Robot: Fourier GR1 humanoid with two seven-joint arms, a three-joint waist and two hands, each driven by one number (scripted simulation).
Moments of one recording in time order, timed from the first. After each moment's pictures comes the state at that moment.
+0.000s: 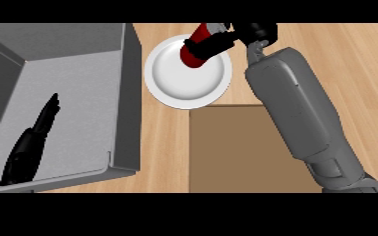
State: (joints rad) left arm 0.06 0.28 0.14 -1.49 -0.21 -0.03 -0.14; right arm -0.99 -0.12 0.15 -1.12 0.70 0.01 0.39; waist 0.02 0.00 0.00
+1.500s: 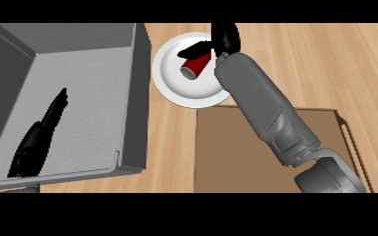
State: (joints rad) left arm 0.02 0.27 0.13 -1.48 -0.23 -0.05 -0.14; right arm -1.20 0.00 0.12 -0.40 0.29 -0.51 0.17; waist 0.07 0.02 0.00
